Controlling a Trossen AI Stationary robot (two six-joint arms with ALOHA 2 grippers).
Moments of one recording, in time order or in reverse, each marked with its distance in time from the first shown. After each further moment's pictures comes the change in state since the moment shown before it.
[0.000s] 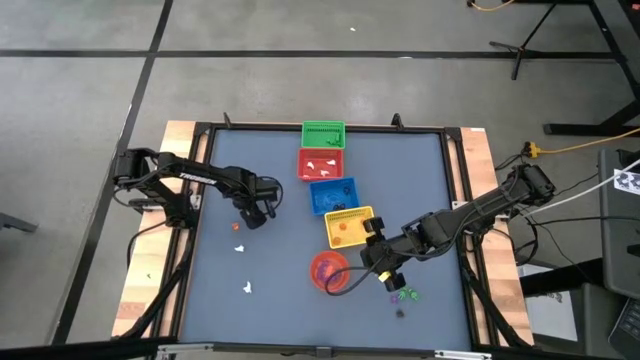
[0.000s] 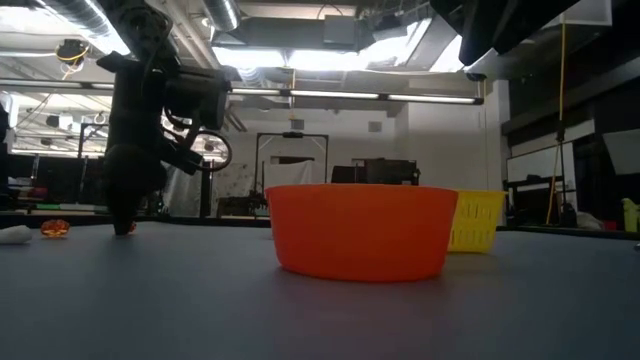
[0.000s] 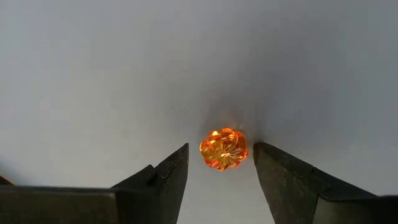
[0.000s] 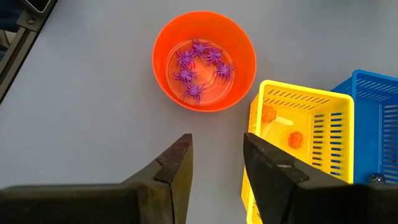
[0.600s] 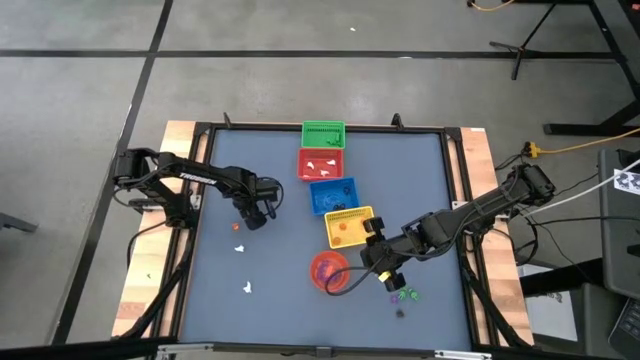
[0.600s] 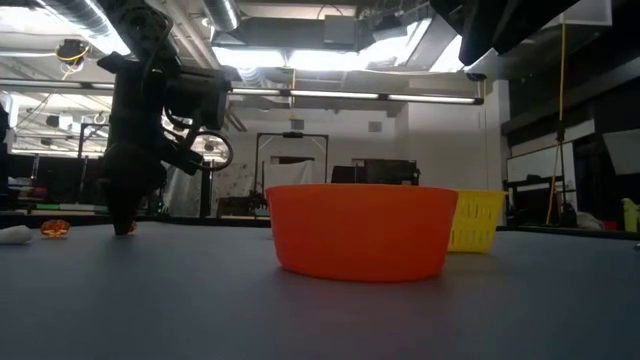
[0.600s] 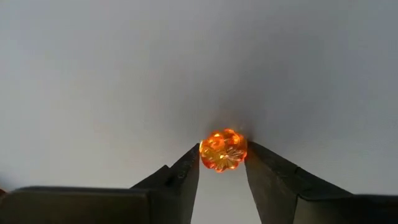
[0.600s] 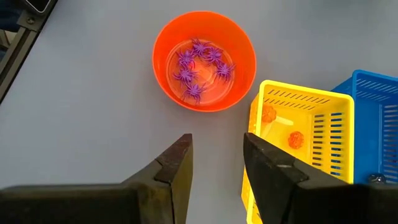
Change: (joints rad) left arm 0.001 0.001 0.000 0.006 0.017 0.017; right arm 0.000 0.000 0.000 0.000 0.000 0.000
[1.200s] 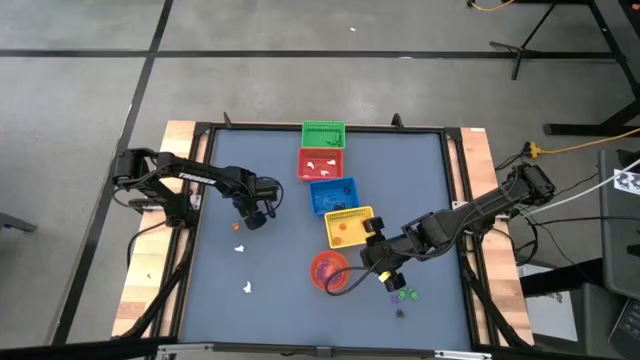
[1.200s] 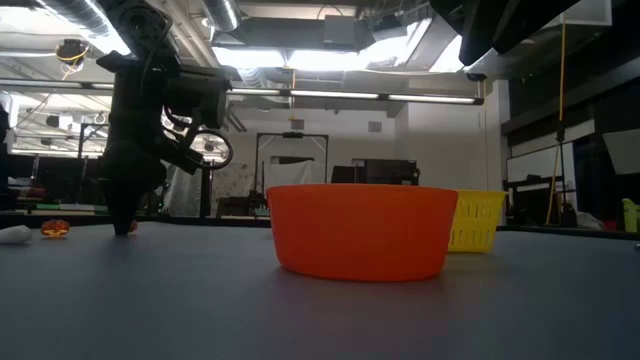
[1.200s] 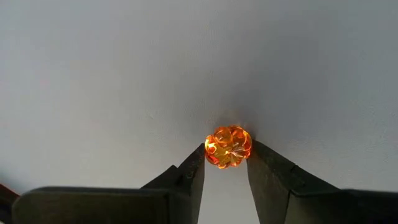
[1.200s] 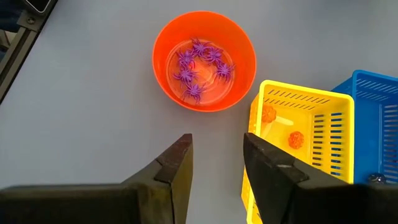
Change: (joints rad) left arm 0.000 0.000 0.000 -0.005 -0.005 -0.001; right arm 0.000 0.000 0.000 0.000 0.000 0.000
